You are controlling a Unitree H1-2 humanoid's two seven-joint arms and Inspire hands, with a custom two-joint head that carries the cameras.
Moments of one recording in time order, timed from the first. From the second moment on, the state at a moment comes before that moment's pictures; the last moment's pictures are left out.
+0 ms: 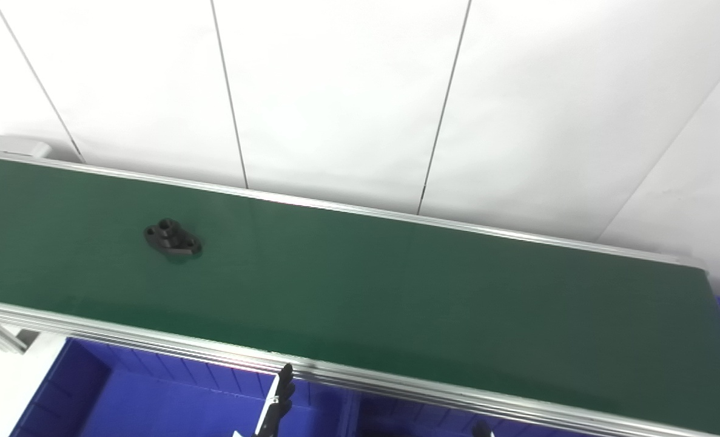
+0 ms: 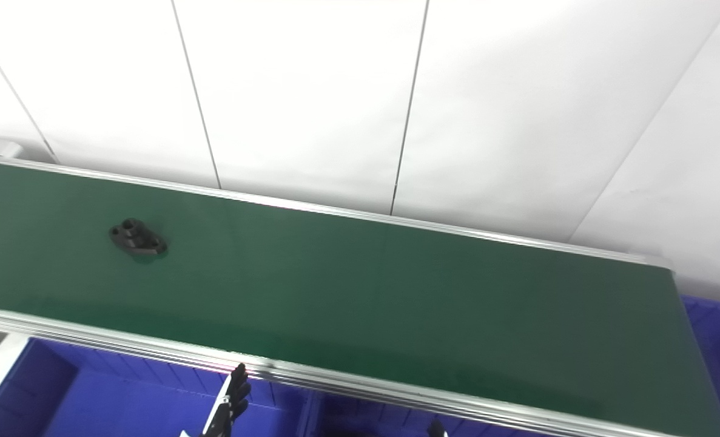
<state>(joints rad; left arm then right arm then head) 0.59 0.01 -0.37 -0.01 0.29 -0.43 0.26 0.59 0.00 0.26 0.06 0.00 -0.41 -0.03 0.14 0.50</state>
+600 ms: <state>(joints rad) 0.55 0.05 -0.45 0.01 0.34 -0.43 0.40 0.58 0.00 0.21 0.06 0.04 -0.41 0.03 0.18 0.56</state>
